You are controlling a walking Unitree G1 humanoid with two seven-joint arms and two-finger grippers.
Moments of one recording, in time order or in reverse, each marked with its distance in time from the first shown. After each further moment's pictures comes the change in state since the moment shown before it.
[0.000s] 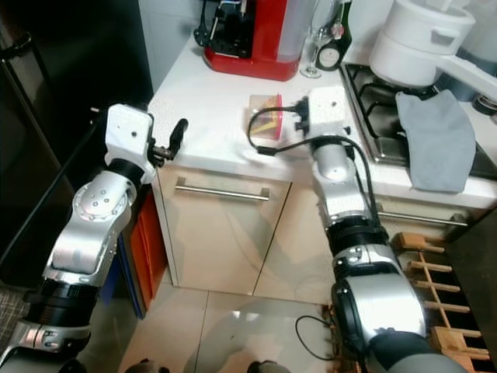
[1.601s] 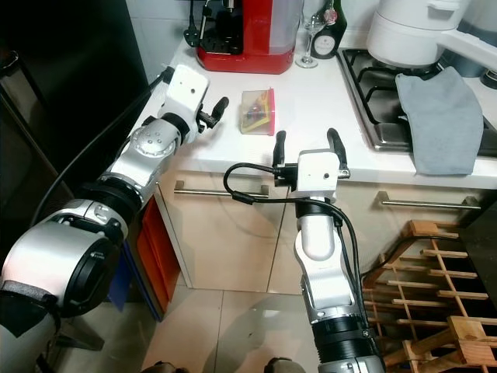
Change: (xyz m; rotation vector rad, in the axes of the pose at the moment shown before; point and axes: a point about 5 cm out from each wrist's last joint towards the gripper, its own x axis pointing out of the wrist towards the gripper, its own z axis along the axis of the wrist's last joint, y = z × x) left arm 0.091 -0.030 0.019 0.077 0.055 -0.172; right arm -0.097 0.035 -0.013 0.098 -0.072 0.001
